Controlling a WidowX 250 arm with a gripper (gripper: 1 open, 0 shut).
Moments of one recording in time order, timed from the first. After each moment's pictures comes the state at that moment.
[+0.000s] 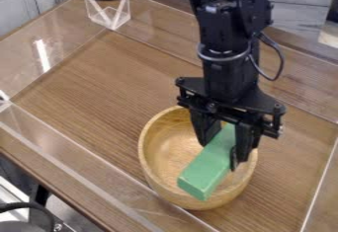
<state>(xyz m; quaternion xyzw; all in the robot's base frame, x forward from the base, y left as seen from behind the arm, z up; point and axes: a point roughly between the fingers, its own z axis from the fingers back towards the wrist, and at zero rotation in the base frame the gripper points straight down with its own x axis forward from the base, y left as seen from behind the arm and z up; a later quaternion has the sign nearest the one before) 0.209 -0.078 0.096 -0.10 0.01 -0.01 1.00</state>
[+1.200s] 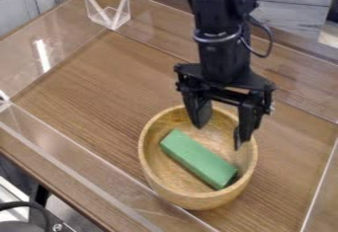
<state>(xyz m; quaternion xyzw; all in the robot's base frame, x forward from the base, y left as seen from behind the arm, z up) 0.233 -0.063 0.093 -0.11 0.02 0.00 0.99</state>
